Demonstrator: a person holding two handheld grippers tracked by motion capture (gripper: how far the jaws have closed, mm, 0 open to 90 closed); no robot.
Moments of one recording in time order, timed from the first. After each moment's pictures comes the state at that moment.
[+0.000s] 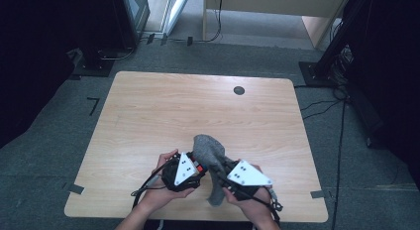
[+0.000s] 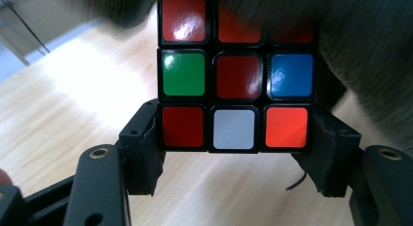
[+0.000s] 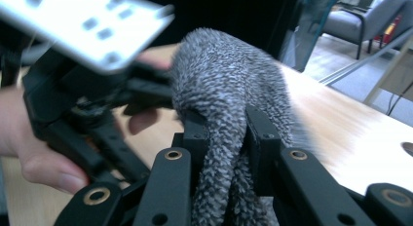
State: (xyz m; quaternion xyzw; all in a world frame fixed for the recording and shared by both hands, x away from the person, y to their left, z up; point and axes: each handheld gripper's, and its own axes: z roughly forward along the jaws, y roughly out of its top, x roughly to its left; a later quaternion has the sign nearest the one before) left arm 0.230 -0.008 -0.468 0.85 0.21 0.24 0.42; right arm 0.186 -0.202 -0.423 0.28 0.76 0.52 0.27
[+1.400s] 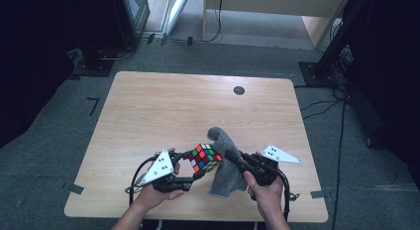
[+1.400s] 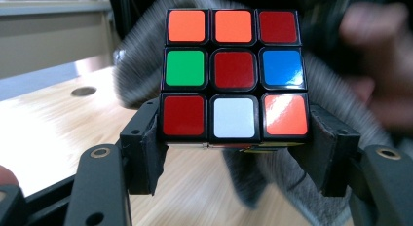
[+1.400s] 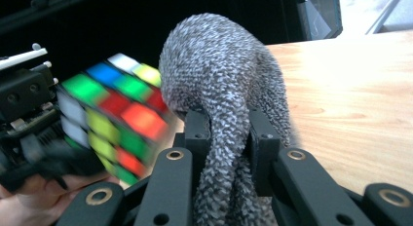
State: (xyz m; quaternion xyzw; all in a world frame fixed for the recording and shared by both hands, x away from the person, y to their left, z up) left arm 0.234 0.040 -0.442 0.73 0.20 0.09 0.65; right arm 0.222 -0.270 -0.439 0.43 0.64 0.63 0.08
